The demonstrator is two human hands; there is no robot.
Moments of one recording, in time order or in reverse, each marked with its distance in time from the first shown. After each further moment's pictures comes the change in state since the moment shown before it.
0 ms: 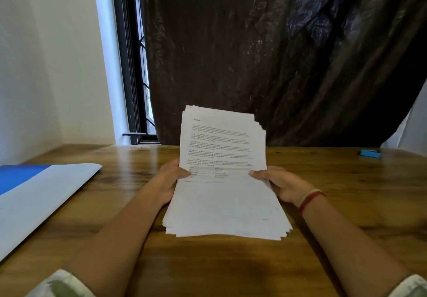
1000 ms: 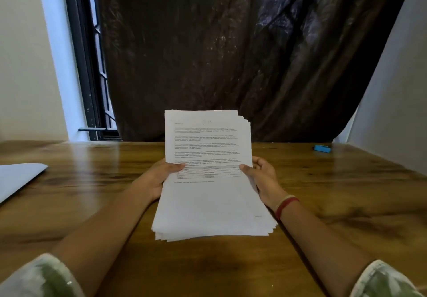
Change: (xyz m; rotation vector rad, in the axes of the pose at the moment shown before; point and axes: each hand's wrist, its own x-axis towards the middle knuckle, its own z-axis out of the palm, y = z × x) left_hand 0.018 -0.012 0.070 -0.207 -0.220 -0.063; right_hand -0.002 0.025 -0.059 0.174 0.299 -0.276
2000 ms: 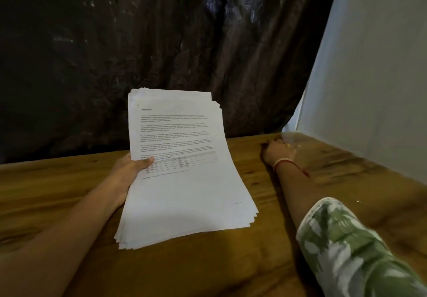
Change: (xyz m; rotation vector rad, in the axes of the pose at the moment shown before) left_hand 0.169 -0.041 0.113 0.185 0.167 0.065; right_hand 0.226 -0.011 -0.258 -1.499 0.497 0.136
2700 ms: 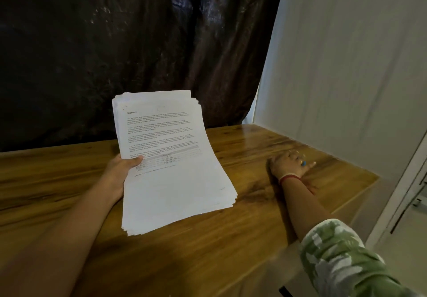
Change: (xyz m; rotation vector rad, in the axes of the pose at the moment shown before) left_hand -0.088 -0.006 -0.013 -0.112 -0.128 0.001; right_hand -0.178 0.109 -0.070 -0.078 0.012 0.379
